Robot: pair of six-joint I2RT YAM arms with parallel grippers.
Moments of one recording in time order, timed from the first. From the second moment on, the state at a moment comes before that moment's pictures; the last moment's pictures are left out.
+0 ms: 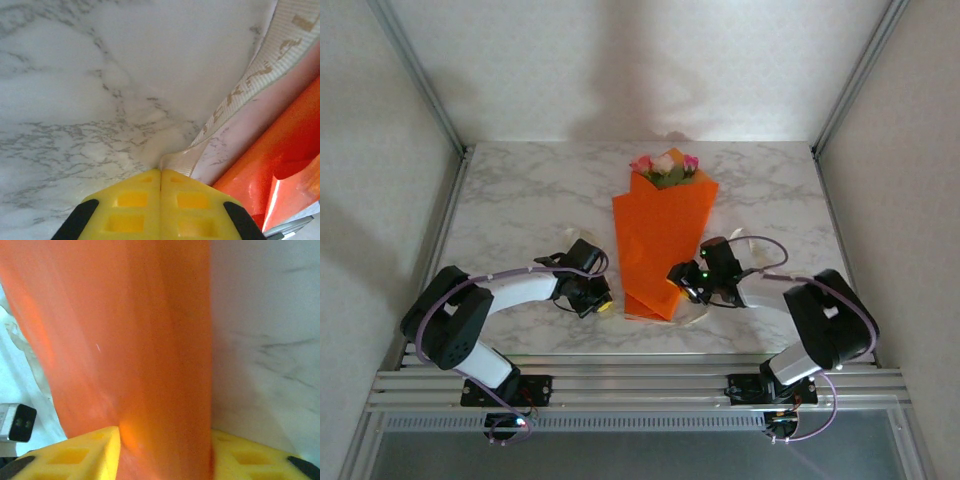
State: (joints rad) left arm -0.58 1.54 0.70 -0.37 0.33 -1.22; right arm 0.53 1.56 0.55 0.13 -0.44 1.14
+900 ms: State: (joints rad) left arm -0.48 1.68 0.79 -0.35 0.49 -1.27; right arm 0.43 1.64 1.05 -0.26 -0.54 1.15
